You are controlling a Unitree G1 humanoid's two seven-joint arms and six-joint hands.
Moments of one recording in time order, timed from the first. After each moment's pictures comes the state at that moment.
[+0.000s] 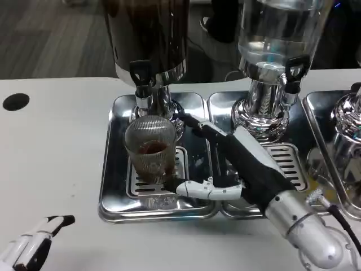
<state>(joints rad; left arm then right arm) 1.03 0.24 0.18 -0.52 0.83 -0.44 0.35 -0.11 -0.17 0.27 0.02 -0.33 -0.05 0.20</state>
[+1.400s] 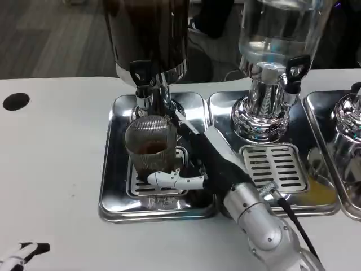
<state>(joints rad) 1.13 0.22 0.30 -0.48 0.76 -0.54 0.34 -0.31 -0.01 0.34 0.39 -0.39 -0.03 0.00</state>
